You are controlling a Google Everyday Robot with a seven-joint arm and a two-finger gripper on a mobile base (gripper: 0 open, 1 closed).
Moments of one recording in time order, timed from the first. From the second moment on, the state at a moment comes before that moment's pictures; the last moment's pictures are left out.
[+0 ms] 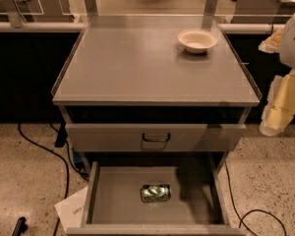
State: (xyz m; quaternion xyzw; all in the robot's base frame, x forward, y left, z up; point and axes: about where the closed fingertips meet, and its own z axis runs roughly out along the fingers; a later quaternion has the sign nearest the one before) arm 0.438 -0.217 0.976 -0.60 0.78 -0.03 0.16
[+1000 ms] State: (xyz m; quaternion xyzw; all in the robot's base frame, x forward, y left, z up) arm 0.447 -0.208 0.937 -0.59 0.78 0.00 0.19
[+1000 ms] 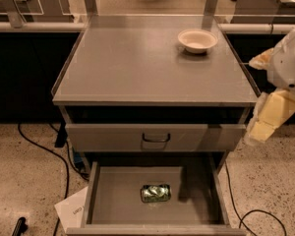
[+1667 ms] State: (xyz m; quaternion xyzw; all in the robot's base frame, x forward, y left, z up) arm 0.466 -0.190 0.870 -0.57 0.79 0.07 0.23
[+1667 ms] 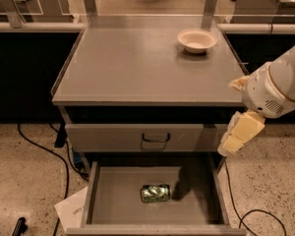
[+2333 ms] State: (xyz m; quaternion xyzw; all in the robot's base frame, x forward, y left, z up) arm 0.463 -0.184 0.858 -0.57 0.79 0.05 0.23
